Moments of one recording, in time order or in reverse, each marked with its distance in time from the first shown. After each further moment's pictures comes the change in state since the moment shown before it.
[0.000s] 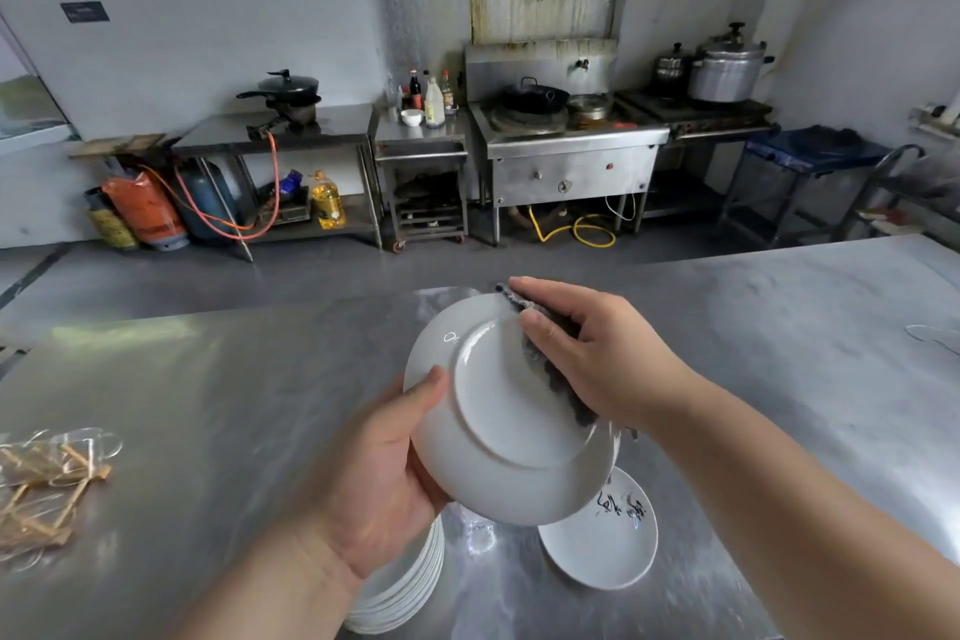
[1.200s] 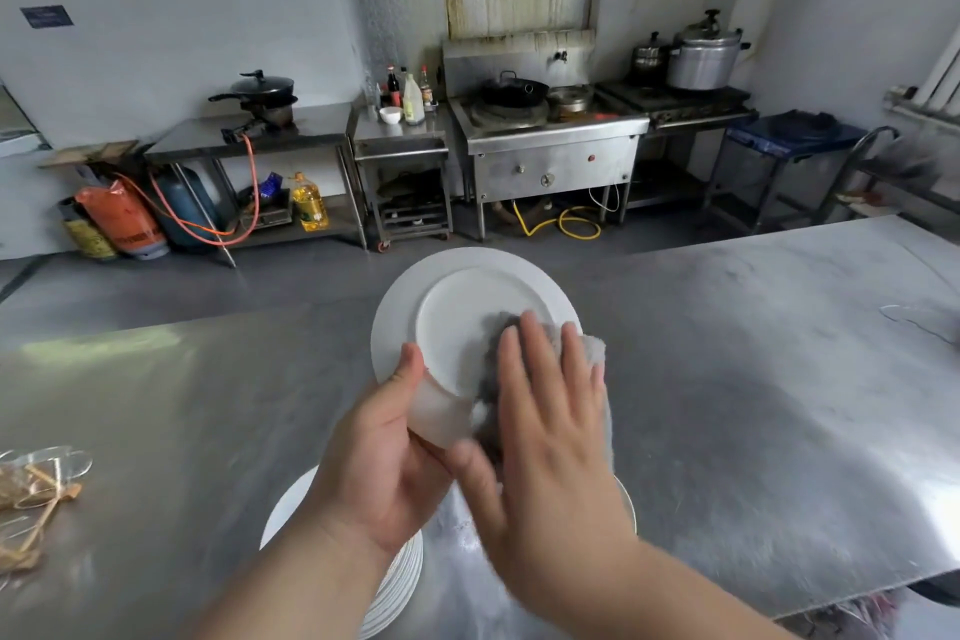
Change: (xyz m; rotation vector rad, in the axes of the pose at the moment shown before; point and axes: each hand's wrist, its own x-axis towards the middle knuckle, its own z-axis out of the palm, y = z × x) left_hand 0.027 -0.021 0.028 -0.065 0.005 0.003; right_hand -0.089 -0.019 0.054 -0.333 0.249 -0.078
